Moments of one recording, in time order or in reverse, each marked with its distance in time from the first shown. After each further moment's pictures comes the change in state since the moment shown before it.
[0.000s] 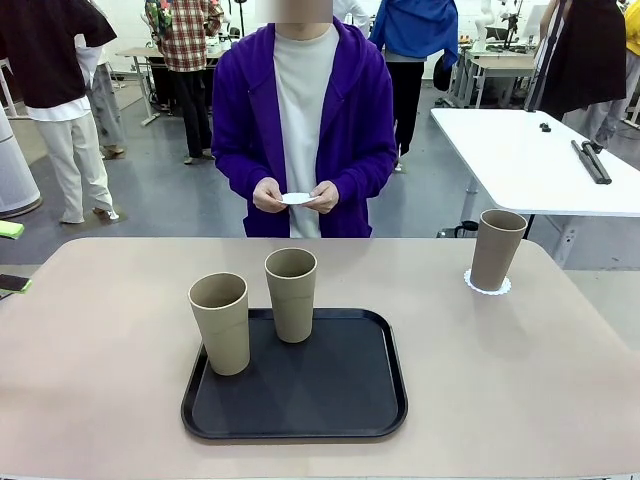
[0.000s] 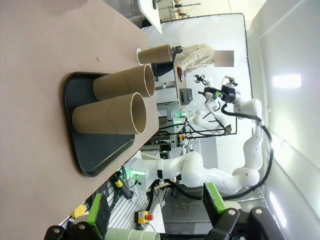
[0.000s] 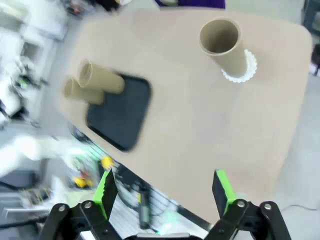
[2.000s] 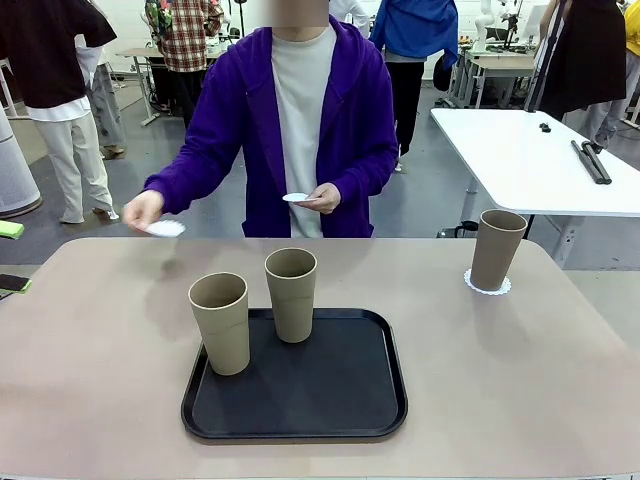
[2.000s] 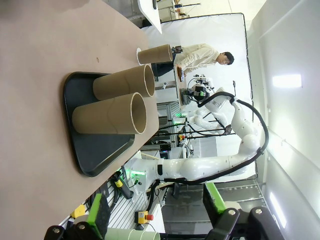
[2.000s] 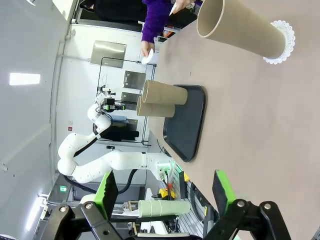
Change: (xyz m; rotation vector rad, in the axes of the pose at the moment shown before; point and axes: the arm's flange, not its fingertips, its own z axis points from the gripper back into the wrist) left arm 0.000 0.000 0.000 0.000 0.001 0.000; right arm -0.053 -0.152 -0.073 0.541 -0.051 -0.240
